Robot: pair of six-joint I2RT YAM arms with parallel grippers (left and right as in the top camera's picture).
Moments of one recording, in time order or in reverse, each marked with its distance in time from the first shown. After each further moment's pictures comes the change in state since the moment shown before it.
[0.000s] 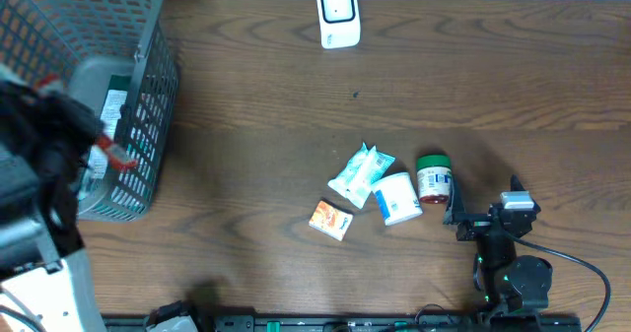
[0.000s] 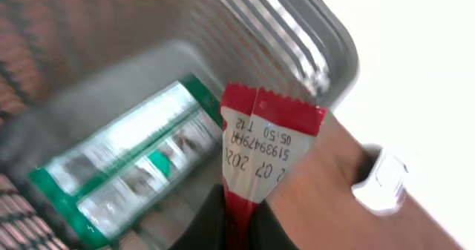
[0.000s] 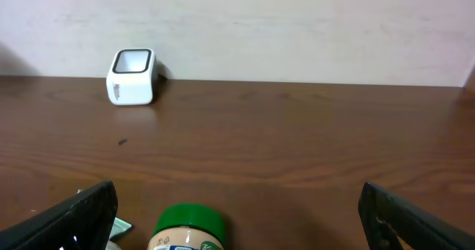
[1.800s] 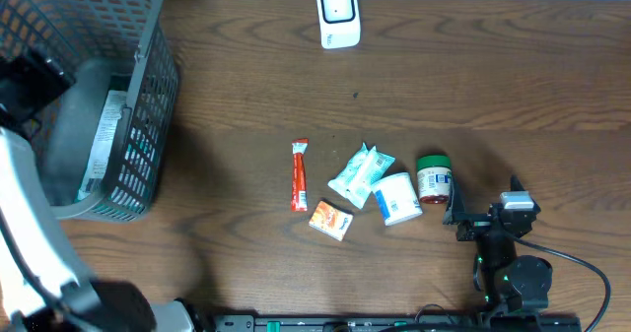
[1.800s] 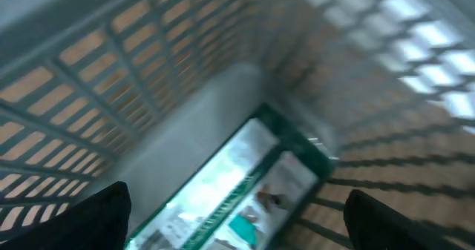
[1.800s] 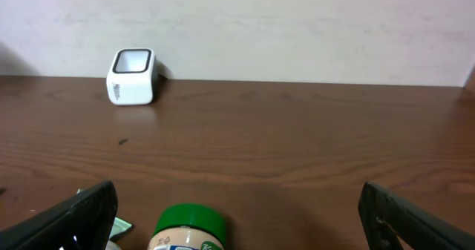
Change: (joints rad) left arm 0.202 0.480 0.162 0.110 0.004 0.323; right arm 0.000 0.001 0.000 0.001 0.000 0.000
